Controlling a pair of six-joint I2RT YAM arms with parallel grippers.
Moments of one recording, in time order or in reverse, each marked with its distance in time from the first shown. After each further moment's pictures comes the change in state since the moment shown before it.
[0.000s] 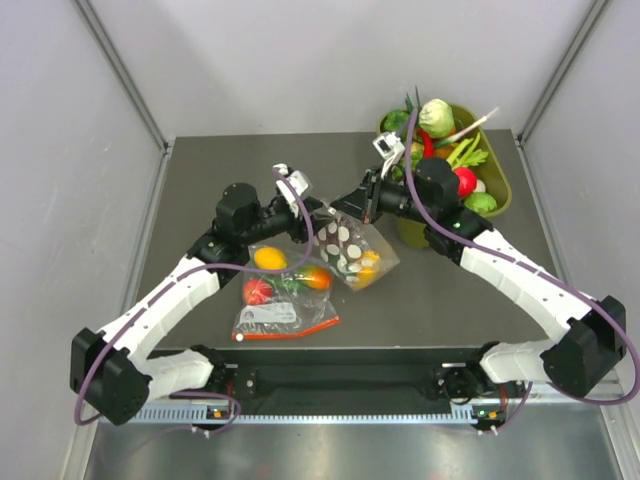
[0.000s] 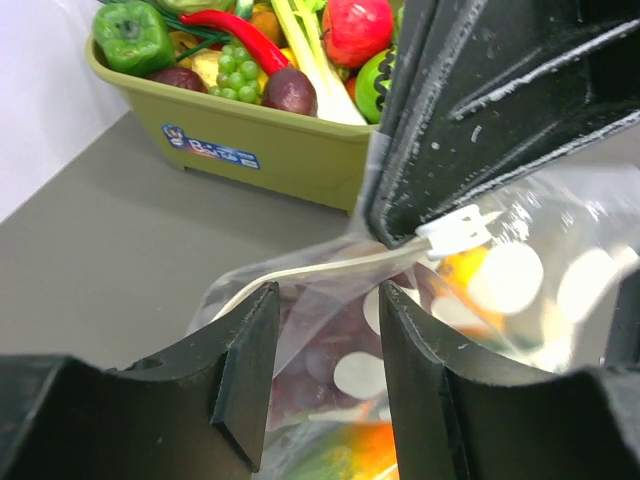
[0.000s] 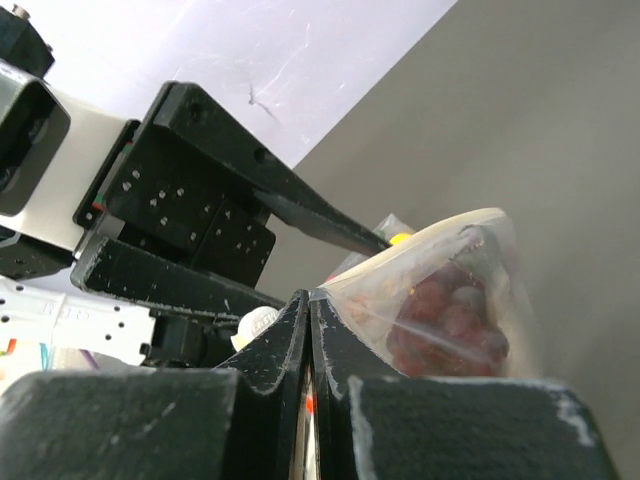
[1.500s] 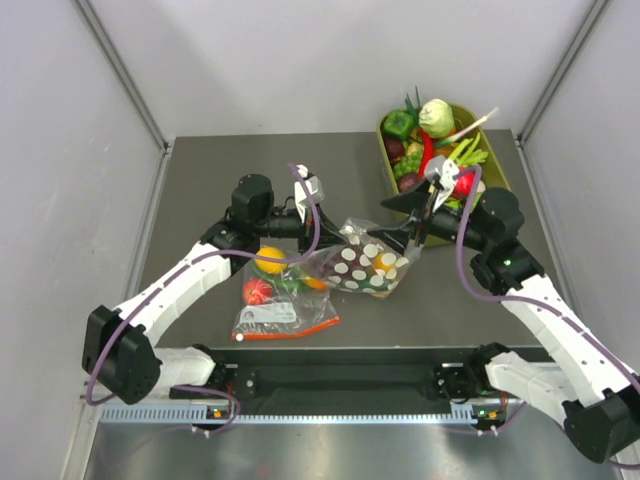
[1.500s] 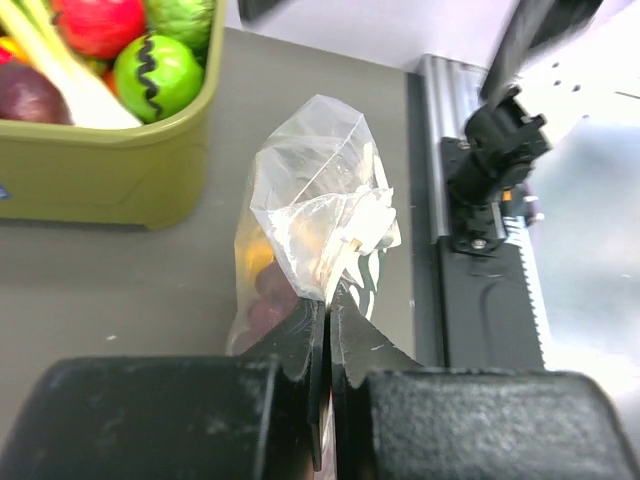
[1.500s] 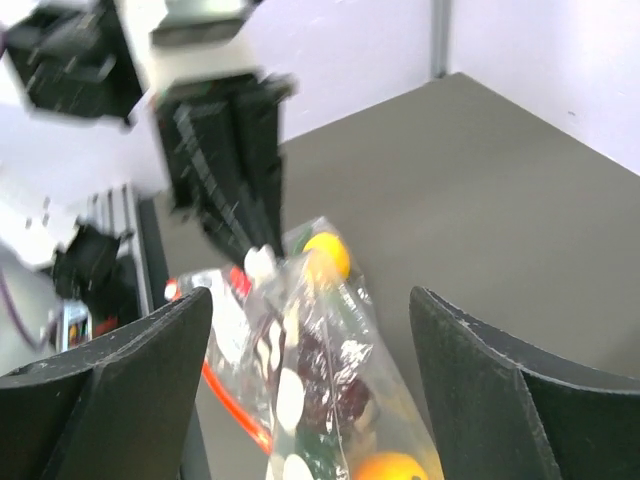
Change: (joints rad) left arm -0.003 0.111 0.054 -0.035 0.448 -0.110; right arm -0.194 -0.336 -0.234 0.050 -0.200 -0.333
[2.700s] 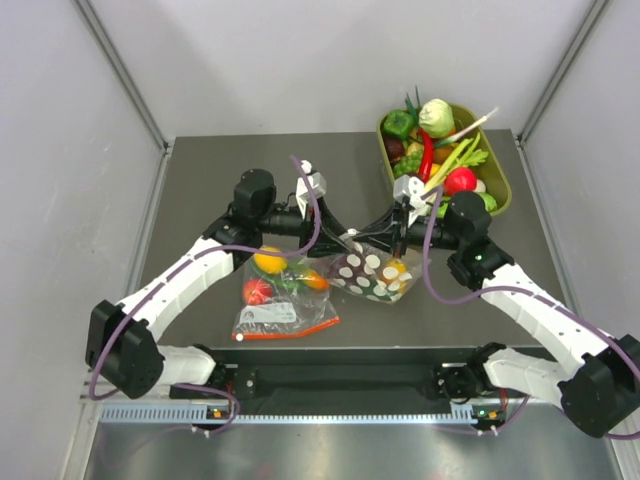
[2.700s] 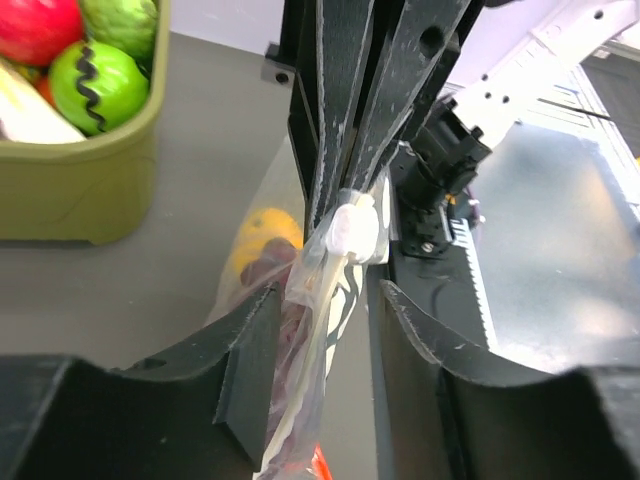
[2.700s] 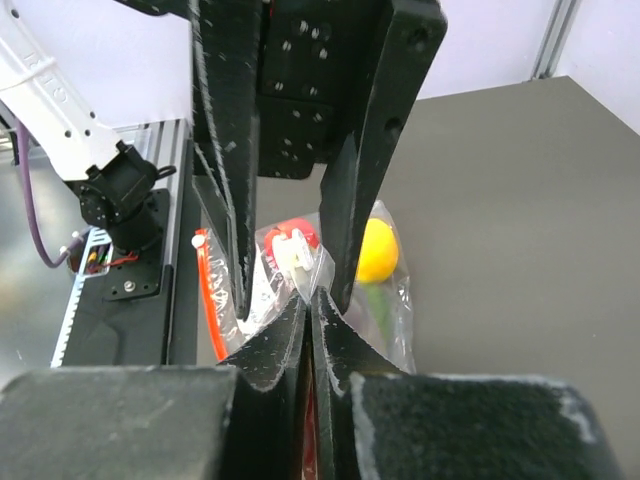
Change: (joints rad) left arm 0.000 0.044 0.045 0.006 0.128 -0.098; right arm 0.091 0.115 -0.100 0.178 -0.188 -0.145
